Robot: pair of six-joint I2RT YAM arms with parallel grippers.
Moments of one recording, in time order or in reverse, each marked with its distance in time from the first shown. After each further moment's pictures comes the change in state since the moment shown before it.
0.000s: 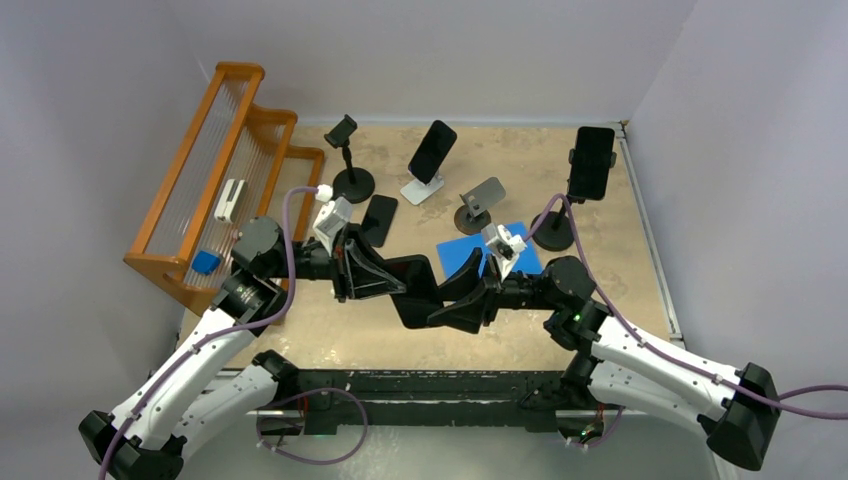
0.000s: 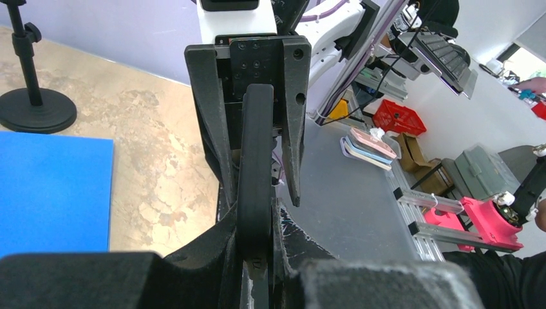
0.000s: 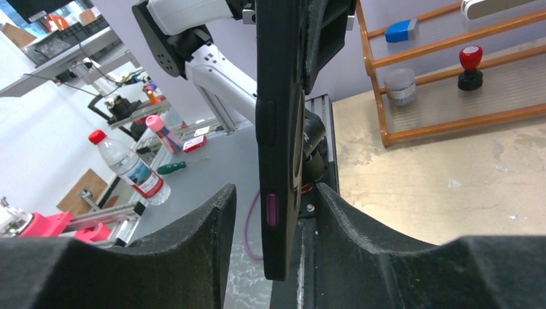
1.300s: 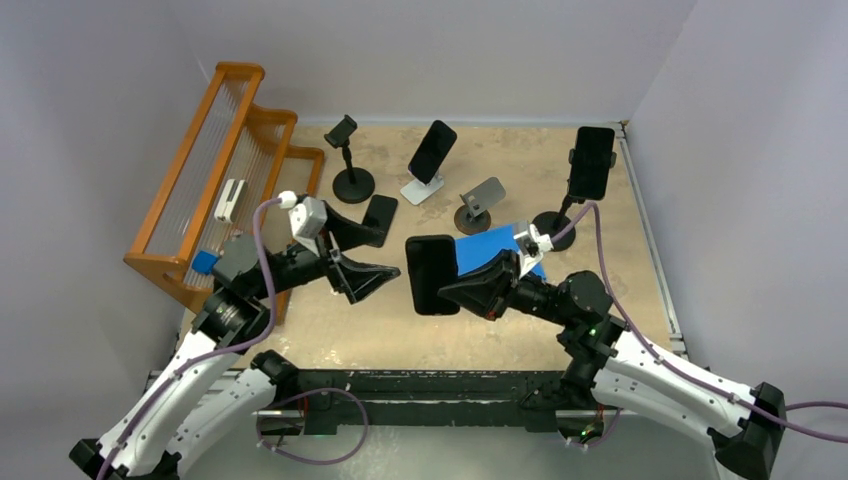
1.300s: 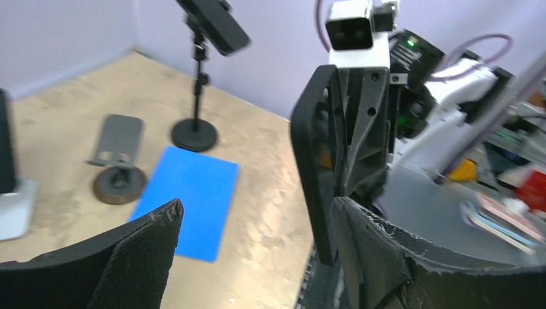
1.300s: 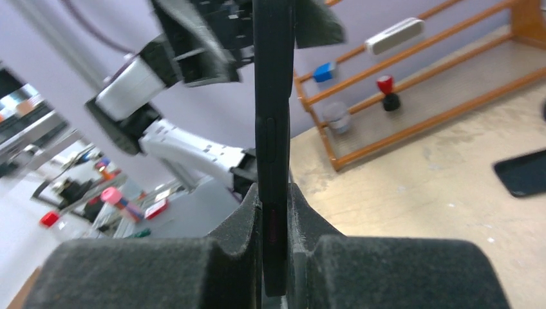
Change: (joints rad) left arm -0.003 -0.113 -0.011 -0.133 -0.381 0.173; right arm 0.018 -0.151 -0.063 -0.042 0.281 0.041
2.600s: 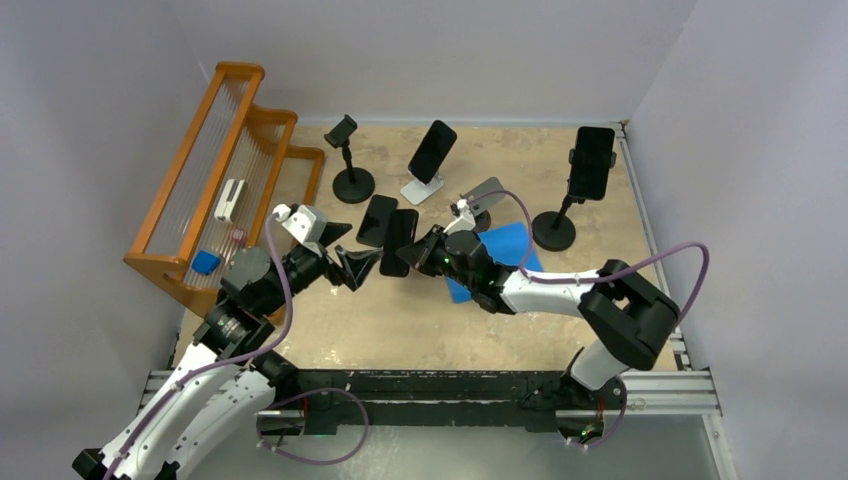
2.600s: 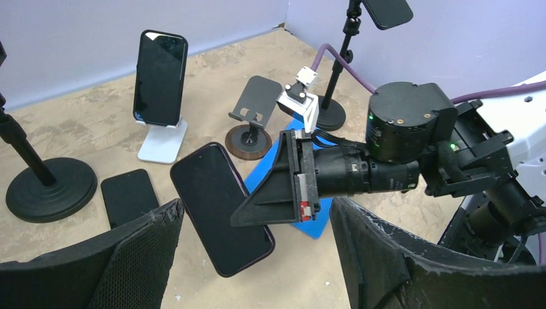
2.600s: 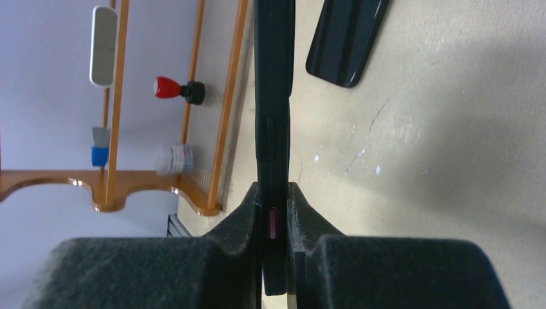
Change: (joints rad) left arm 0.000 -0.108 -0.116 -0.123 -0.444 0.203; right arm -0.019 0.889 0.230 0.046 0.532 0.453
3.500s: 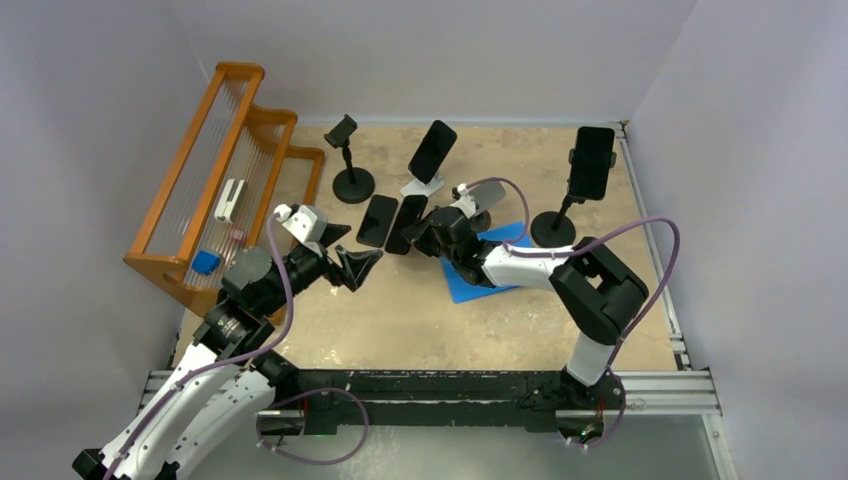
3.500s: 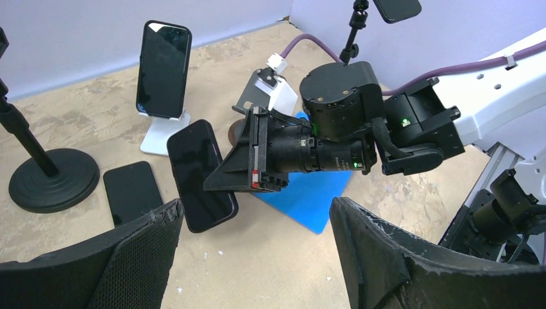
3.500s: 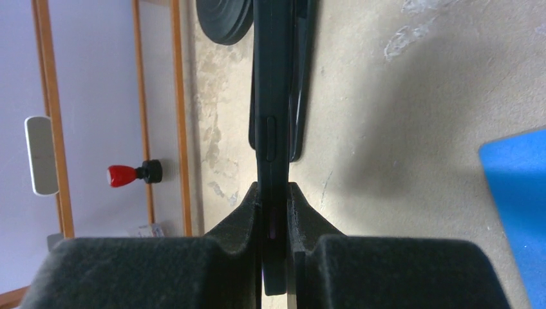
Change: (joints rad) left arm 0.000 -0.002 0.000 -0.021 -0.015 -0.001; right arm -0.084 0.198 0.227 -0.172 0.103 0.090
